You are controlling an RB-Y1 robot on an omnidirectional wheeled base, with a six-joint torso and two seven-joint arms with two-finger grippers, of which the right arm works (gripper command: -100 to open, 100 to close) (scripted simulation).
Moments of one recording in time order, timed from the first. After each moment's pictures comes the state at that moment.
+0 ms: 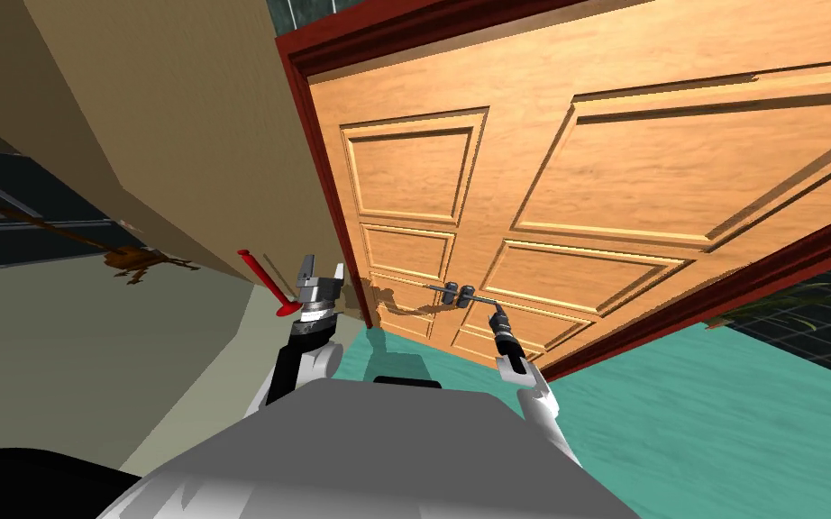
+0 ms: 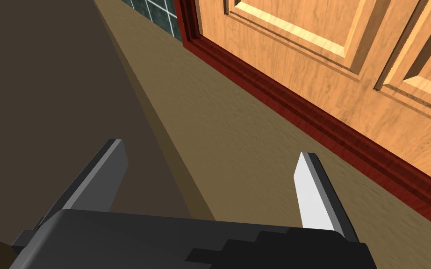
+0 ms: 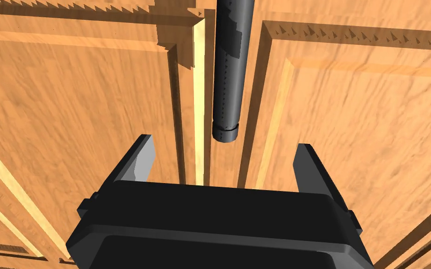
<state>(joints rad) 0.02 -0.26 -0.38 -1.15 0.31 -0.36 -0.51</state>
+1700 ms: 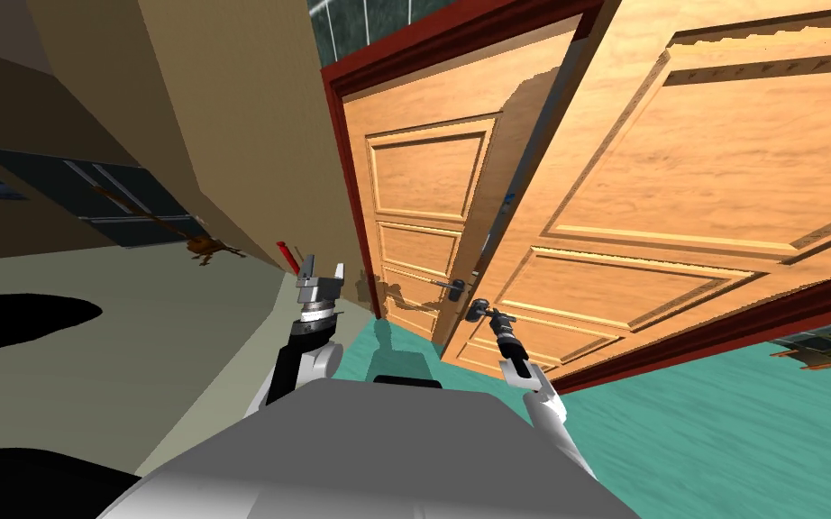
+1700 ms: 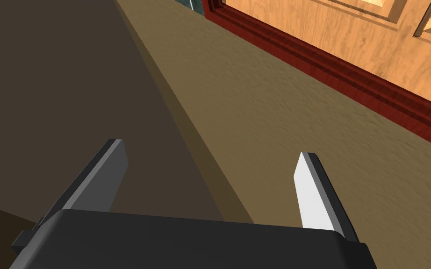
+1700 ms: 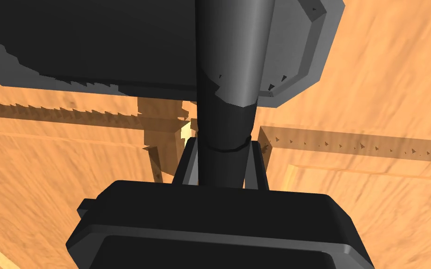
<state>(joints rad) 0.04 -0.31 -0.34 -1.14 0.31 -0.40 -0.58</state>
